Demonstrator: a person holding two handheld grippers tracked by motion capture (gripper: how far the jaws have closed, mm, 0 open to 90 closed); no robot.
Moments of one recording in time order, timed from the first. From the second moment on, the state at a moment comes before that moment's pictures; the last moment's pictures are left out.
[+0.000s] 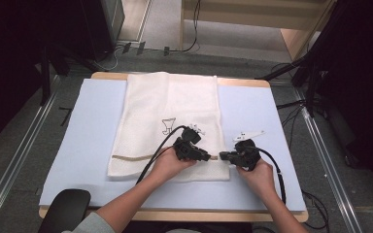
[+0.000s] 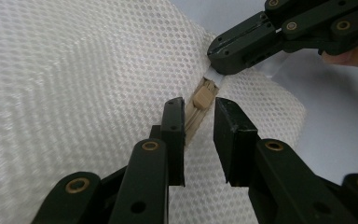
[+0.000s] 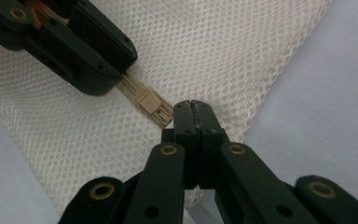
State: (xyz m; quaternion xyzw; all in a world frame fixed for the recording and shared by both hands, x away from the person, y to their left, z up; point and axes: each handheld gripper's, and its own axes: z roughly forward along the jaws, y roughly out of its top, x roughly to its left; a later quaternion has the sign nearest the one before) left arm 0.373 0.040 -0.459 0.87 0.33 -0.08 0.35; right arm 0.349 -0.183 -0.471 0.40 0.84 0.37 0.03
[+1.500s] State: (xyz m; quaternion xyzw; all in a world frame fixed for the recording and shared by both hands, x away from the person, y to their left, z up) left arm 0.356 0.210 -0.429 0.85 0.38 -0.09 0.35; right arm 0.349 -0.187 -0.475 0.37 0.85 0.38 0.03
